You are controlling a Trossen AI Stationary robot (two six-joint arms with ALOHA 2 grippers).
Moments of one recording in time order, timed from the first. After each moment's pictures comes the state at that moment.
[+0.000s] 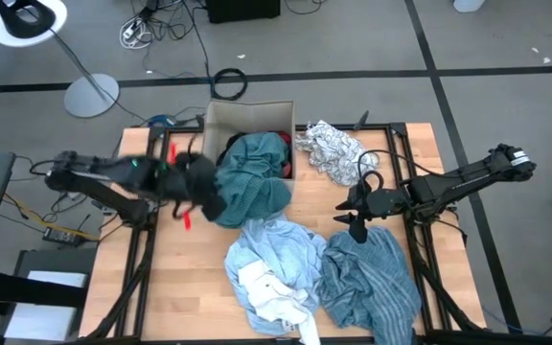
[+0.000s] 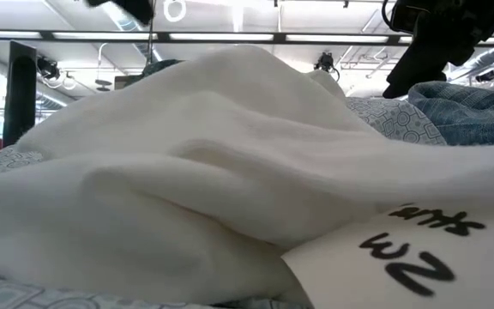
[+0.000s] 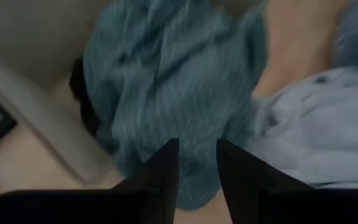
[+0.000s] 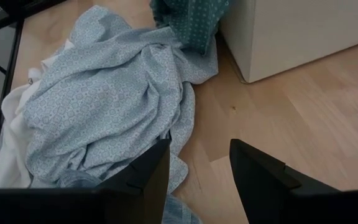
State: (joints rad) left arm -0.24 1.24 1.36 -1.20 -0.58 -0.79; right arm 0.27 0.92 0.63 -0.41 0.29 0.53
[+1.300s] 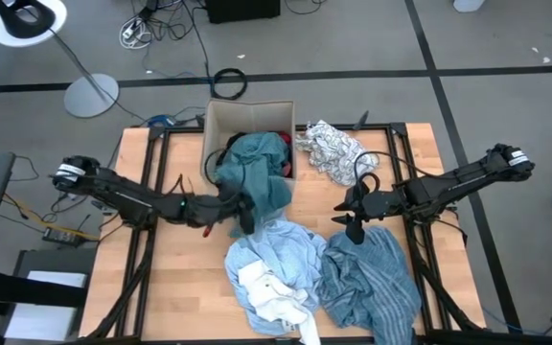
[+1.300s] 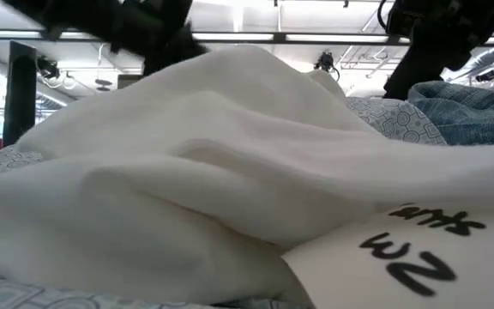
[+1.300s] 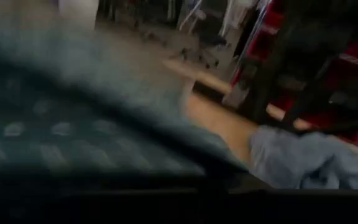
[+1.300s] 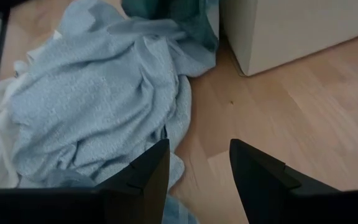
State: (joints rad) left arm -0.19 1.34 0.68 0.46 -0.62 -0.43; right arm 0.27 0.96 0.63 -0.40 0.30 0.54
